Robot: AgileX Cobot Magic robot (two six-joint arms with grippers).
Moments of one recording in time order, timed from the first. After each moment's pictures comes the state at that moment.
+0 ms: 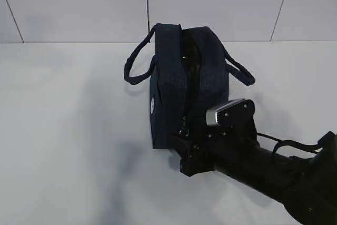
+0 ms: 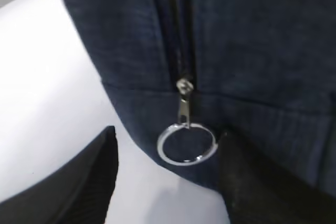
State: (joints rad) left arm -0.21 1.36 -1.59 -0.42 1.26 0.06; right arm 0.55 2.02 -0.55 -0.16 -1.06 0.24
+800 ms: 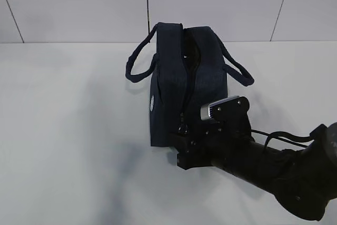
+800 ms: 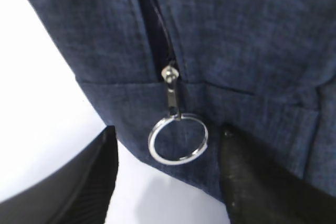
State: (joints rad) left arm -0.21 1.36 -1.59 -0.42 1.26 0.06; right arm 0.55 2.03 -0.61 -0.12 -0.95 0.25
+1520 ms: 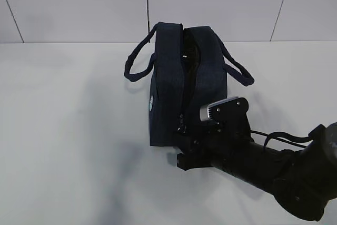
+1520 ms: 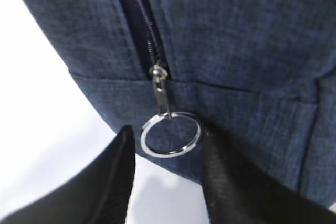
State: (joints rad) left arm -0.21 1.36 -1.59 -0.42 1.26 0.06; right arm 0.56 2.04 -0.61 -0.12 -0.94 0.25
